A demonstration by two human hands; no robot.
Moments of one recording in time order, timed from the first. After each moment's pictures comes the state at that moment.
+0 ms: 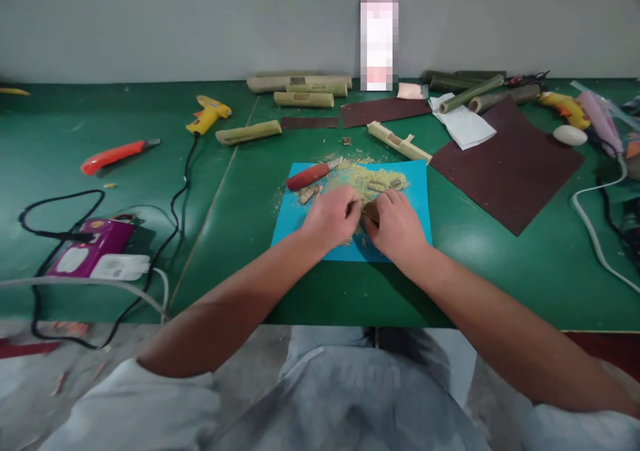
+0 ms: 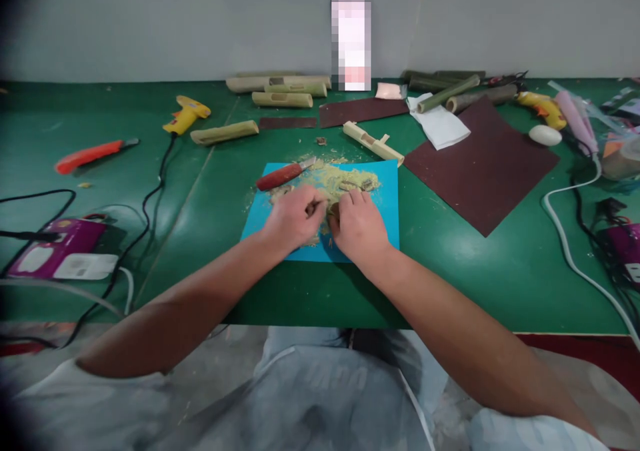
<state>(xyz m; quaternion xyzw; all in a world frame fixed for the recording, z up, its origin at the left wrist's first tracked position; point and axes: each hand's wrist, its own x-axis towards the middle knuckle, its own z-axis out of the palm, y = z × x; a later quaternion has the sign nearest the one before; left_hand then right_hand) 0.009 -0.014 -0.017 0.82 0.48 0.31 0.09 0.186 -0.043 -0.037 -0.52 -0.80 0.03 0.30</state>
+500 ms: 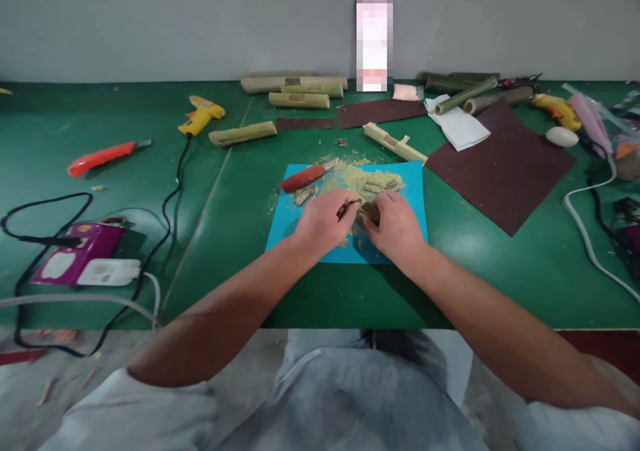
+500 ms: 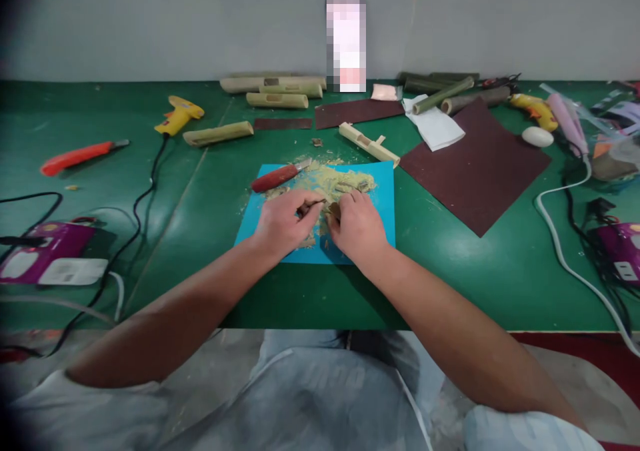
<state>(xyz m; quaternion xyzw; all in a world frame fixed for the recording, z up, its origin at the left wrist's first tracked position) 0.011 -0.028 -0.015 0.82 0.45 0.34 0.11 0.188 -0.042 -0.034 -0.55 -0.77 0.10 0.31</state>
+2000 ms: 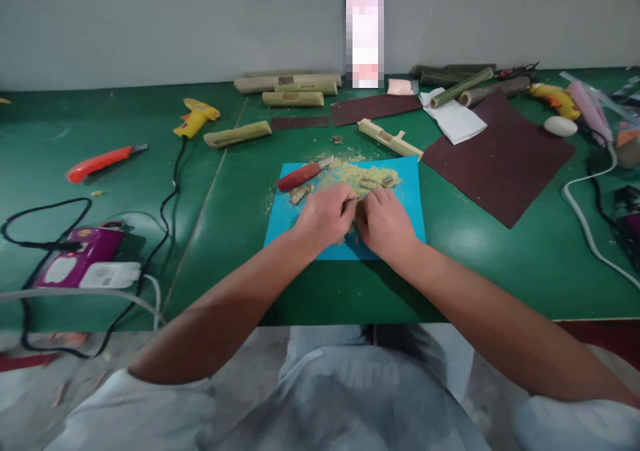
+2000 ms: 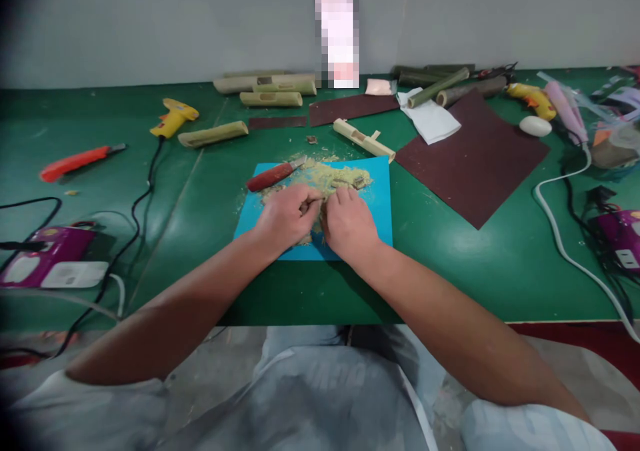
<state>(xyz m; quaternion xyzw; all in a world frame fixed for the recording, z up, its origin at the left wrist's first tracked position) 0.018 -0.020 -0.007 0.84 0.46 0.27 0.09 0.184 -0.042 -0.036 -0.52 -0.81 0.04 0.28</state>
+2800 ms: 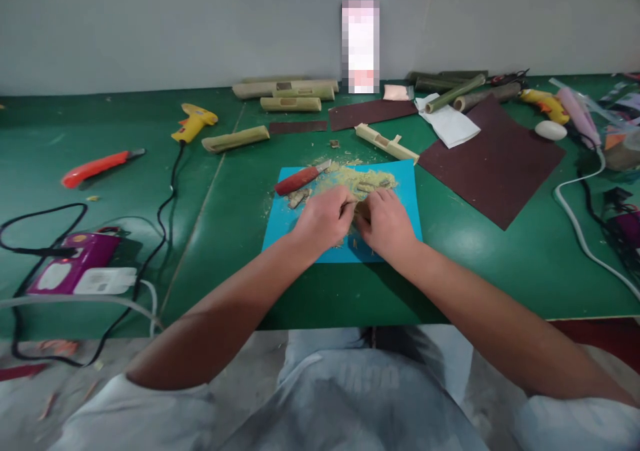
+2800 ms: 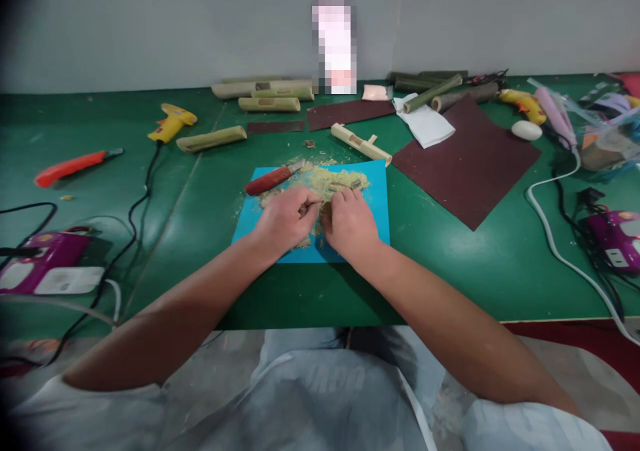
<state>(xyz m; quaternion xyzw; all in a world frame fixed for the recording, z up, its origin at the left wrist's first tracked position) 0.019 -0.018 -0.008 0.84 0.46 0.27 0.10 0.184 -0.042 -0.033 -0.53 -0.81 0.04 0.26</state>
